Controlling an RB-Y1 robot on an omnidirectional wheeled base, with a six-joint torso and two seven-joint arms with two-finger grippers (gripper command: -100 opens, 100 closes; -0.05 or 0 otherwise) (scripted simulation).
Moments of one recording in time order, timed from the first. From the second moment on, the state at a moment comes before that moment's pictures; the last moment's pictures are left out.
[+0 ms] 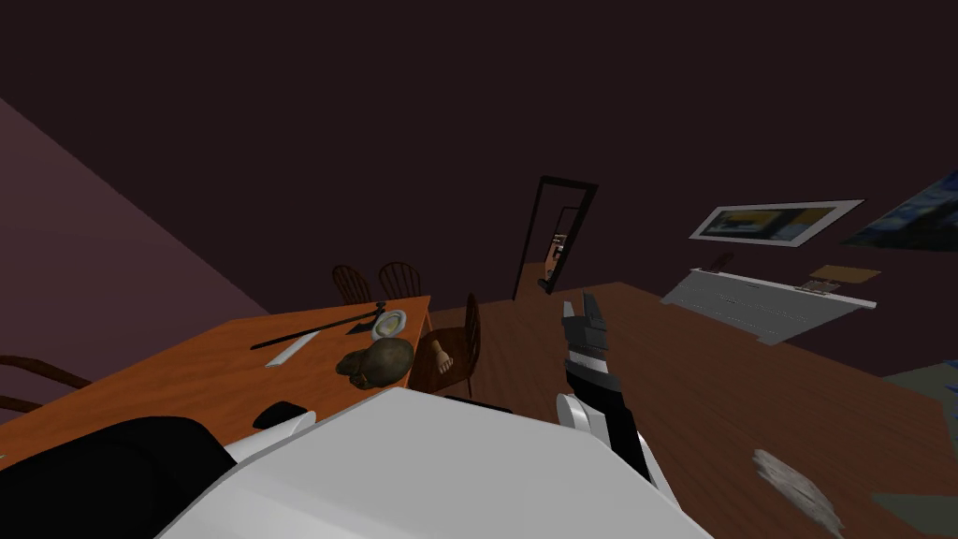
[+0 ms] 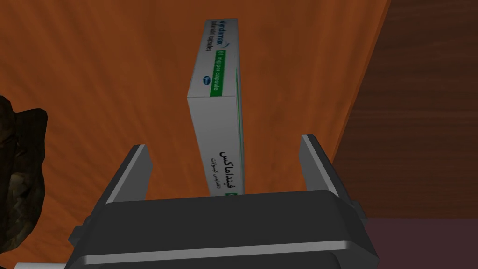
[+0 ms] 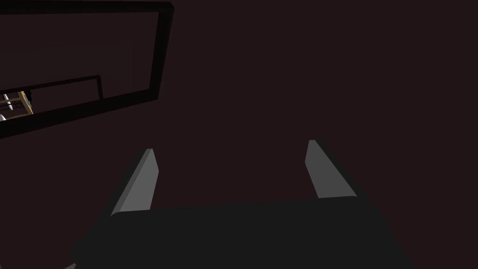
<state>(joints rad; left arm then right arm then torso) 0.71 0.21 0.48 -1.92 0.39 1.32 -0.19 0.50 0.00 0.03 -2.24 -0.02 -0.45 0.08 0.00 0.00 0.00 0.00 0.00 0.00</state>
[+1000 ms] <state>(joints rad) 0.69 0.15 0.54 -1.84 0.39 1.25 -0.38 0.50 0.00 0.03 -2.24 -0.02 -0.45 0.08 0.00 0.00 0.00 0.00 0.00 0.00</state>
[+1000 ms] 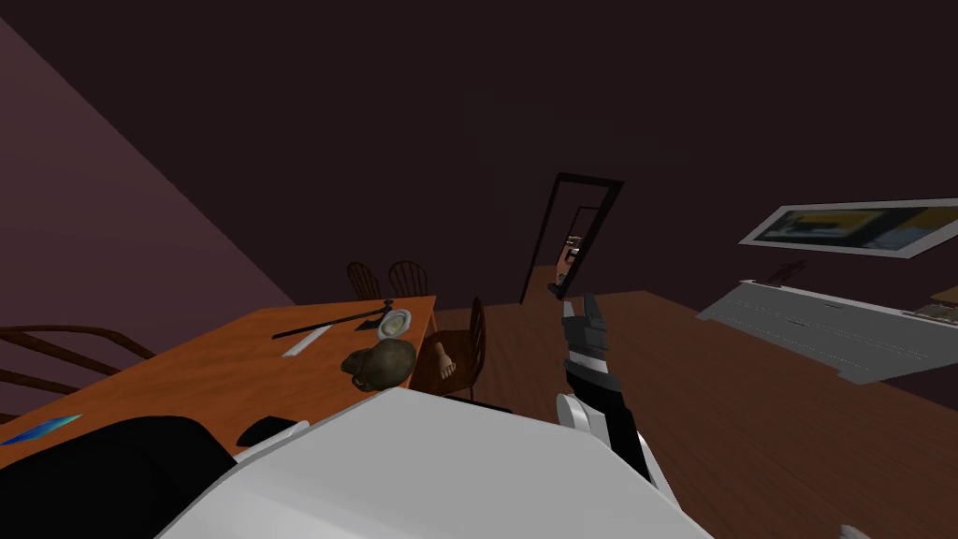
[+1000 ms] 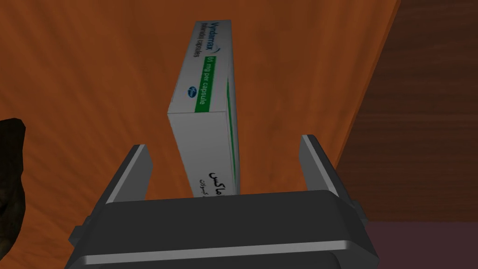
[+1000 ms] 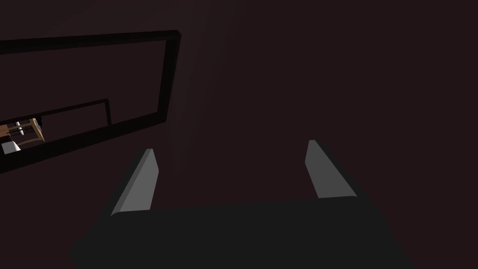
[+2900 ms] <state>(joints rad) 0.70 0.21 0.48 -1.91 0.39 1.32 -0.21 0.50 0.00 0.03 -2.24 -0.02 -0.45 0.08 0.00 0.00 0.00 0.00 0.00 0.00</state>
